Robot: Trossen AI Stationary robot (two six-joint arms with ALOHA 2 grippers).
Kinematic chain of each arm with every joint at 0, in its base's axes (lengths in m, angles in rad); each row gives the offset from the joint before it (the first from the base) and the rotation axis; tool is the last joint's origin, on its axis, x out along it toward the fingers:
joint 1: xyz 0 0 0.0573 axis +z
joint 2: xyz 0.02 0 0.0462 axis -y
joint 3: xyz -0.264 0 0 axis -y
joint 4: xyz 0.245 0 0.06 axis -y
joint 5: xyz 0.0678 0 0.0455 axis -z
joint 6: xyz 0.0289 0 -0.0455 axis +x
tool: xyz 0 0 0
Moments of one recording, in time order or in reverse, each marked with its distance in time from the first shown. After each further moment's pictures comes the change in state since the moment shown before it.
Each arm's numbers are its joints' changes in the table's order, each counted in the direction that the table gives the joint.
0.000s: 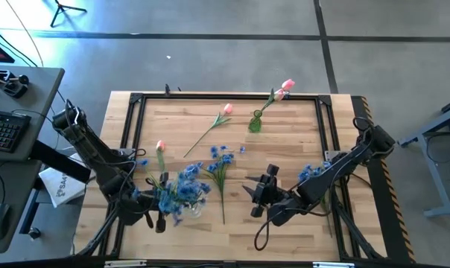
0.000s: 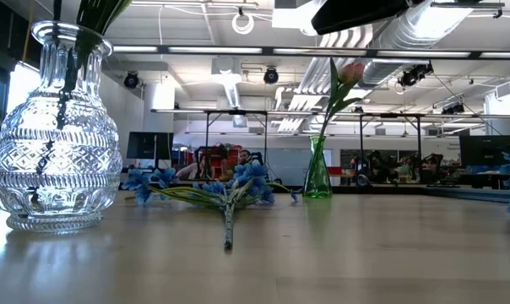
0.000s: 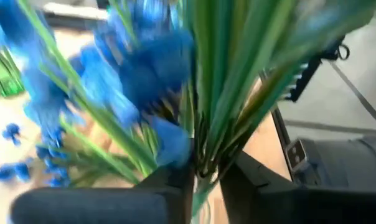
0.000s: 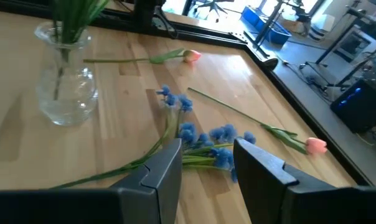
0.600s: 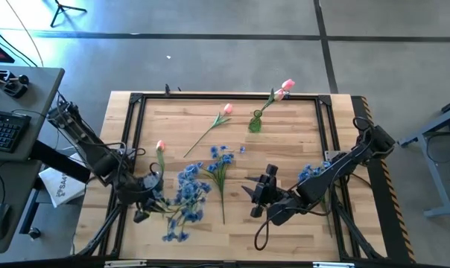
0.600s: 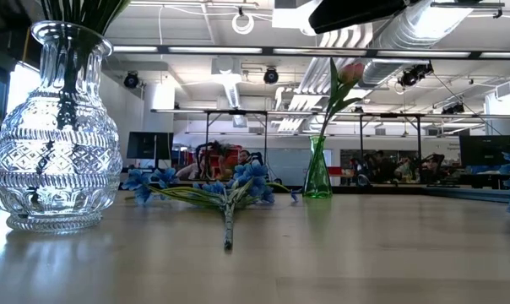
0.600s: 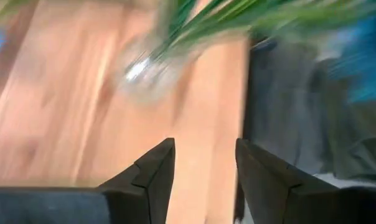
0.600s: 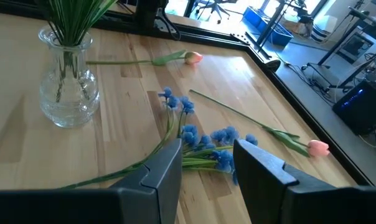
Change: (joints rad) left arm 0.104 0.229 0.000 -0.502 0.631 -0.428; right arm -0.001 0.000 0.000 0.017 -0.007 -0.017
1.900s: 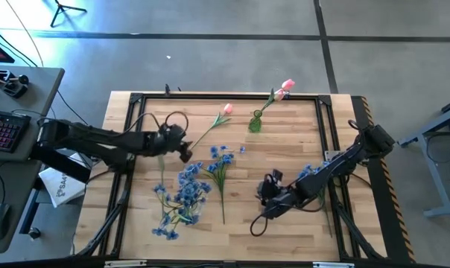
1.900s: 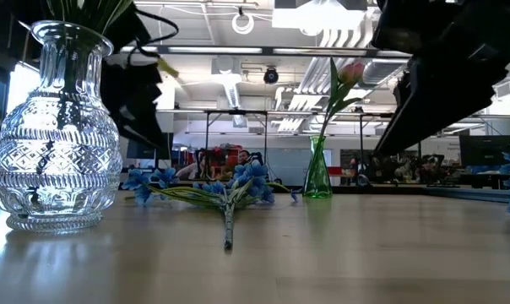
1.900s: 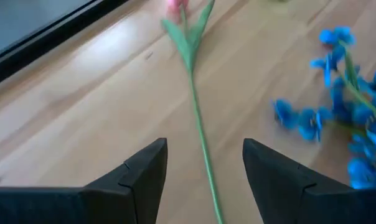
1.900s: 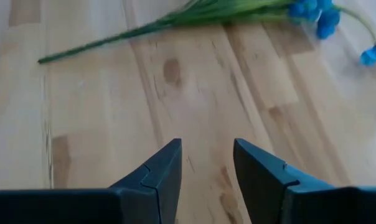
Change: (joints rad) left arm 0.864 -0.157 -0.347 0.551 -0.325 0.586; right arm -0.053 0.002 -0.224 -0.074 -0.441 0.363
